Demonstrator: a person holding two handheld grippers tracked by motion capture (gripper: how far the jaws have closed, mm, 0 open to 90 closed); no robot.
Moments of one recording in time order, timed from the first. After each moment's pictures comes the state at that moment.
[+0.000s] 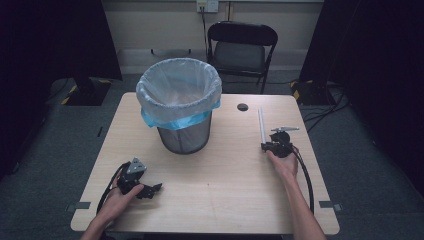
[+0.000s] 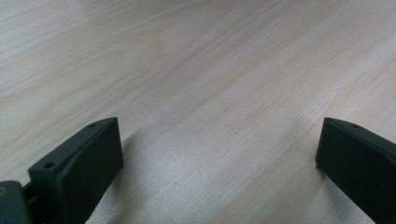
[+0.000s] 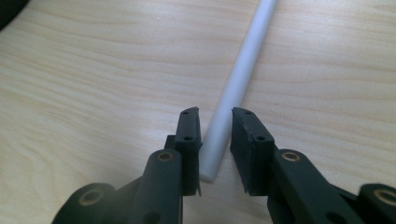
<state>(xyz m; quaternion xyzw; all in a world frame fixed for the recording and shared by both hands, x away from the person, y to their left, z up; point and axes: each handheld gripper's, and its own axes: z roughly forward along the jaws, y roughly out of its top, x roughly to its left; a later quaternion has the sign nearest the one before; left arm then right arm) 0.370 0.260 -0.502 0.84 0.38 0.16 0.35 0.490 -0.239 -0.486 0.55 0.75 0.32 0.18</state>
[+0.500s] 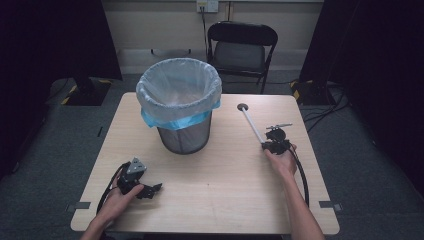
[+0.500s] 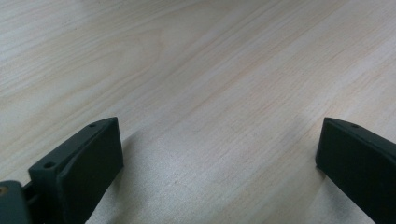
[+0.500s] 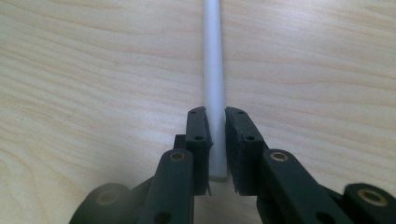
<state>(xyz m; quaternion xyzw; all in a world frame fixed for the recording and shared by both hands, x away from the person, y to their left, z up) 0.370 0.260 -0.502 0.84 0.39 0.16 0.35 0.498 -0.227 -0.478 0.56 0.76 0.26 0.19</state>
